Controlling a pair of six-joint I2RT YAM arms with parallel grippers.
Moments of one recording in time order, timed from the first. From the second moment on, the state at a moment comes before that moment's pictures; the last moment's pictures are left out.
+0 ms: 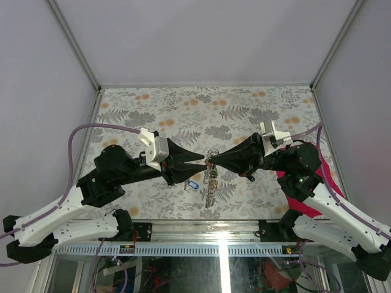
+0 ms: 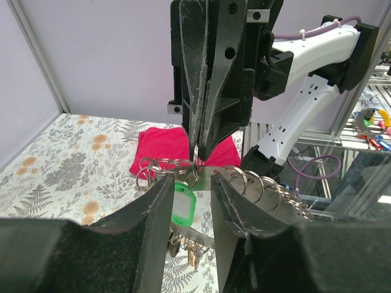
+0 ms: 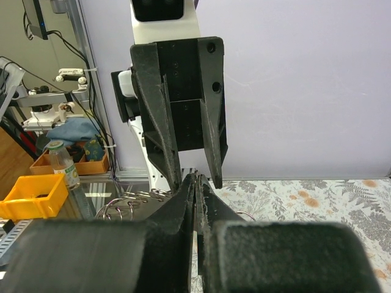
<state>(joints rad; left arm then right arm) -1.07 0.81 1.04 -0.08 0.31 -0.05 0.81 0.83 0.83 0.50 -0.73 0.38</state>
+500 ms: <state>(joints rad) -1.07 0.83 1.04 -0.04 0.31 -0.05 0.81 0.84 0.83 0.50 -0.75 0.38</state>
